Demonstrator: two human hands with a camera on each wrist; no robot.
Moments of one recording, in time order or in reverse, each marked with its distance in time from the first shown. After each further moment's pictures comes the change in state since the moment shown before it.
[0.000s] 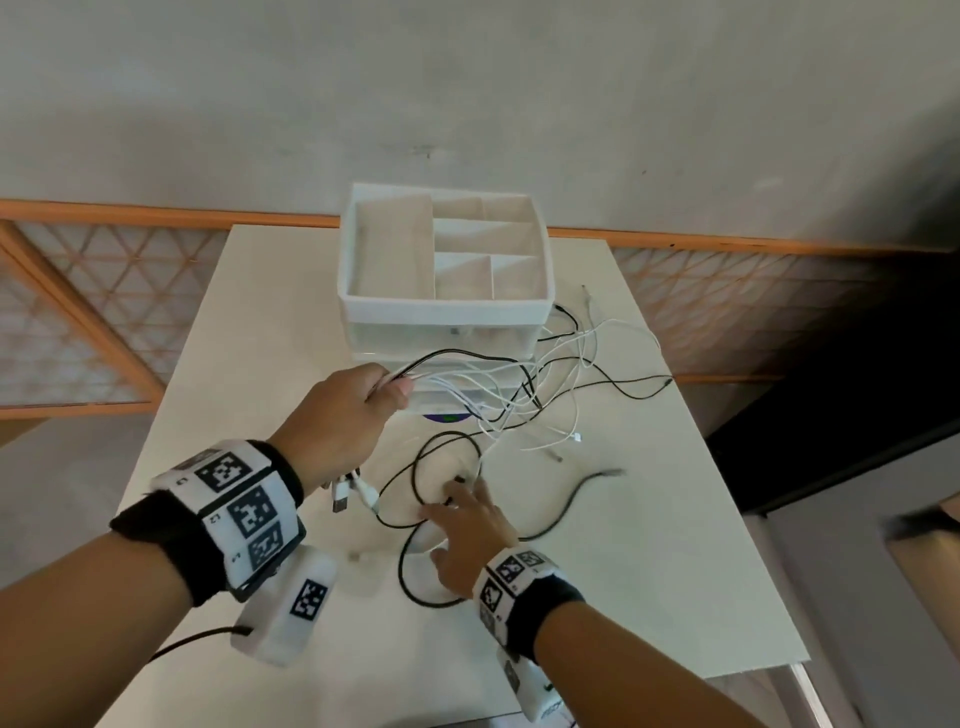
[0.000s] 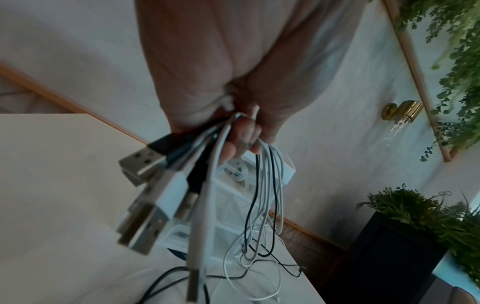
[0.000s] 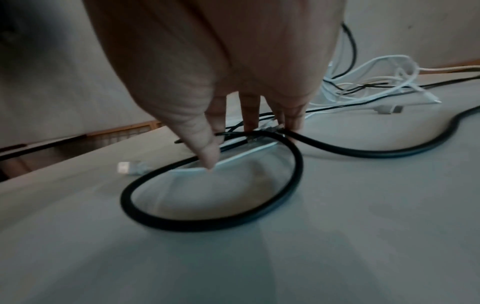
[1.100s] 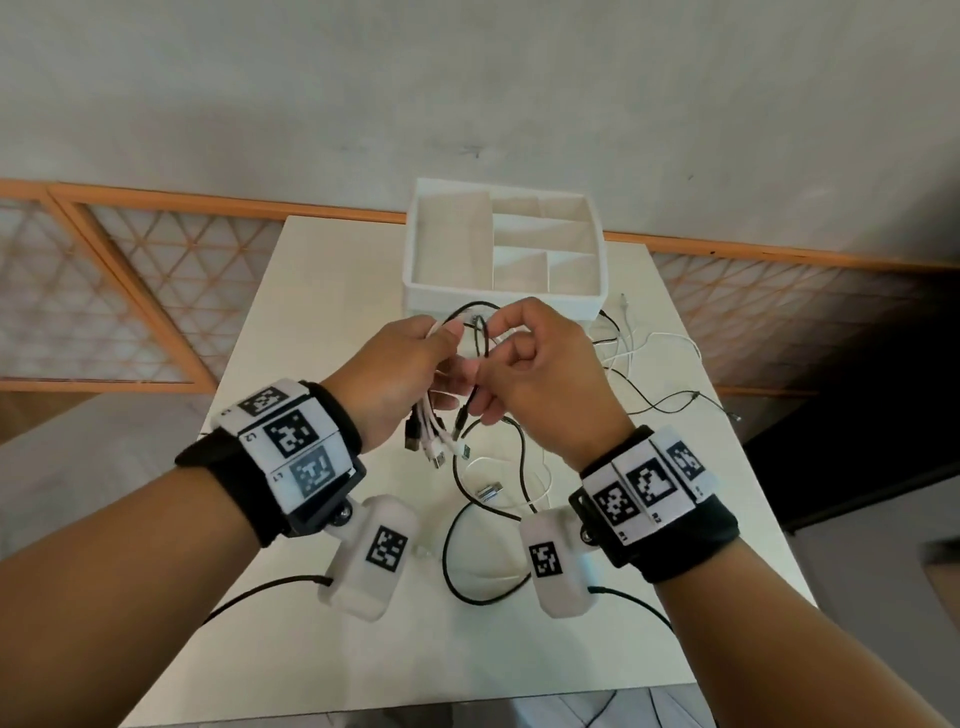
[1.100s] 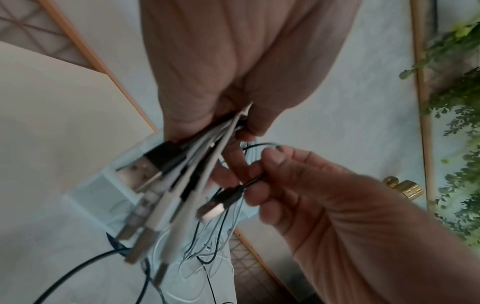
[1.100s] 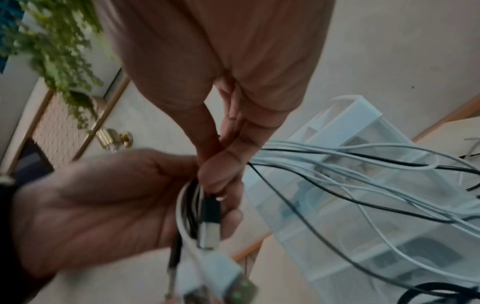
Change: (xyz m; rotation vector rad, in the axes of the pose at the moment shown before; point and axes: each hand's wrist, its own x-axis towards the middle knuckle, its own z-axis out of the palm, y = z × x) left_hand -0.015 0.034 -0.025 -0.588 -0.076 -0.080; right_hand -0.053 -0.061 -0.175 1.038 0.473 -0.278
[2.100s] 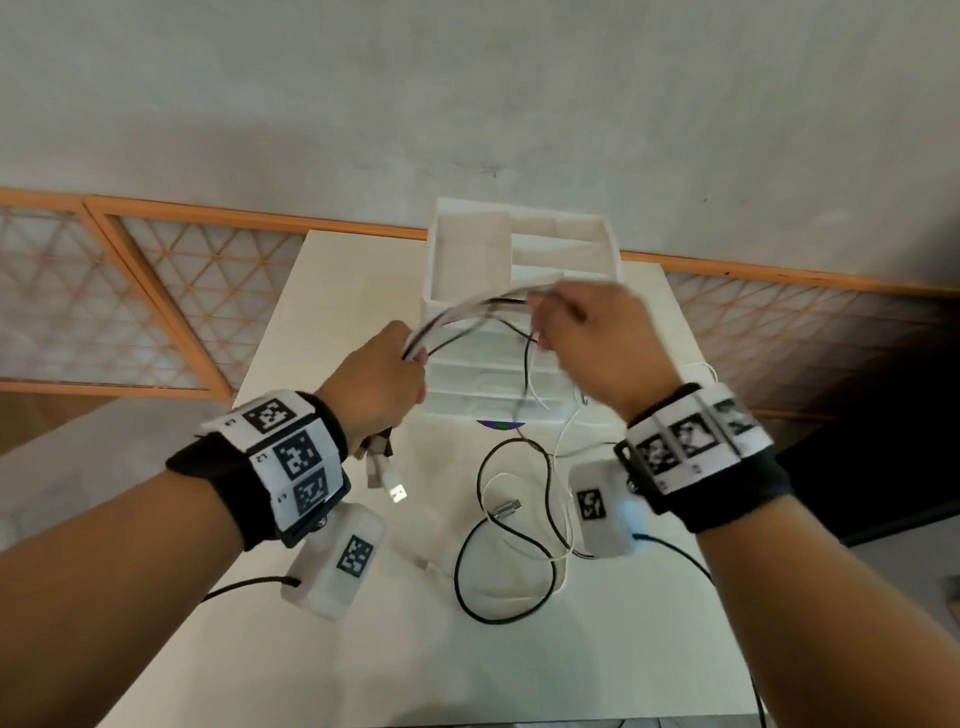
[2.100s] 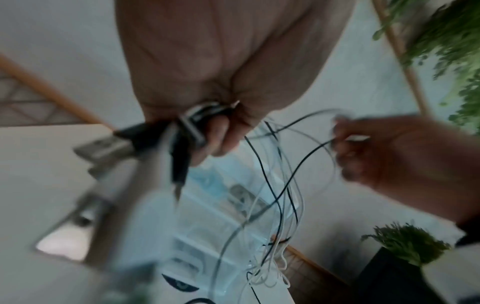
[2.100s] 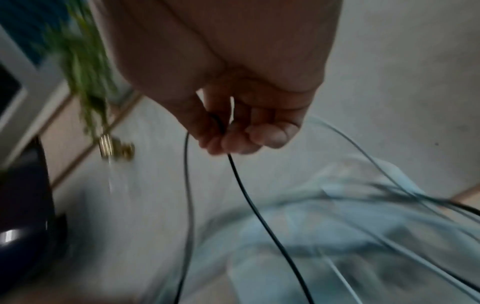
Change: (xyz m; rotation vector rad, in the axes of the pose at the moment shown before) left_hand -0.001 -0.002 -0.032 0.442 0.149 -0.060; right_hand 0.040 -0.018 -0.031 -0.520 0.134 -0.139
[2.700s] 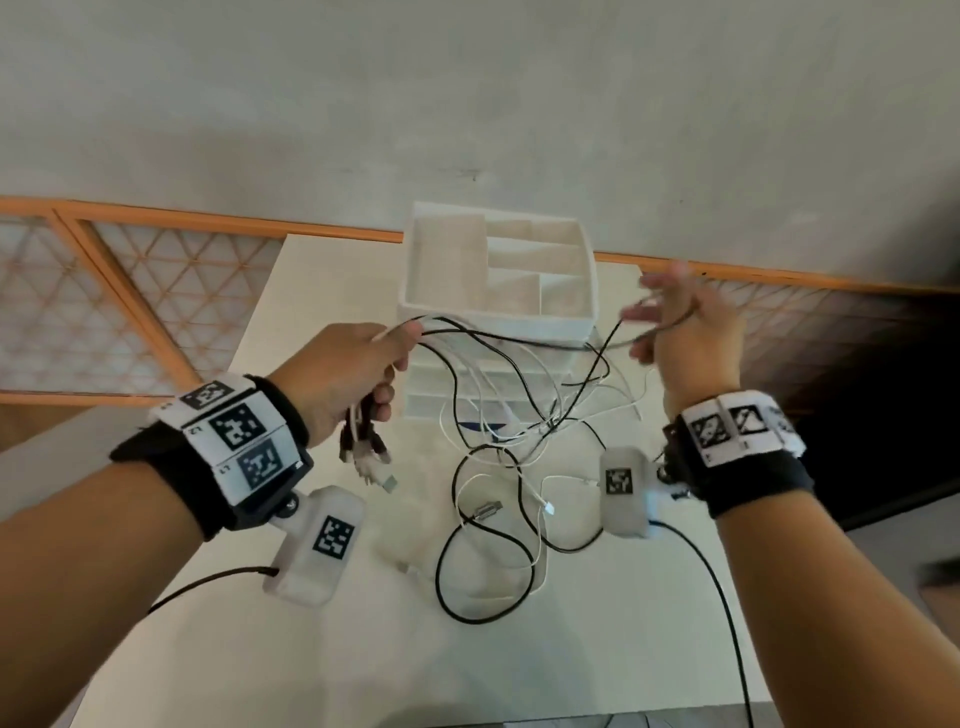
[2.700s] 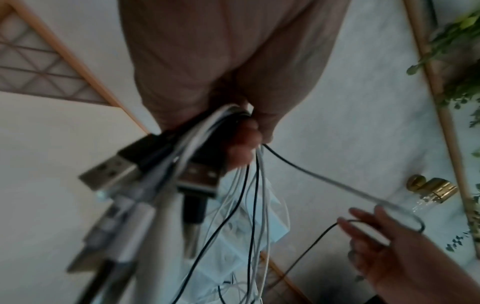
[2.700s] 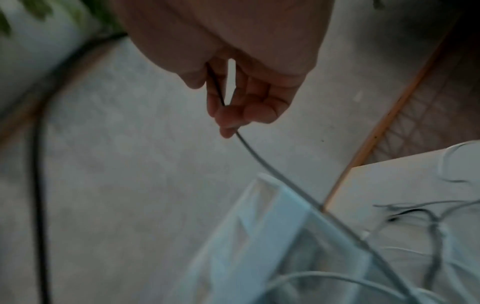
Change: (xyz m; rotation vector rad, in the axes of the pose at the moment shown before) left_hand 0.007 0.009 -0.005 -0.345 -0.031 -0.044; right_hand 0.003 0.077 -0.045 0.408 0.460 0.298
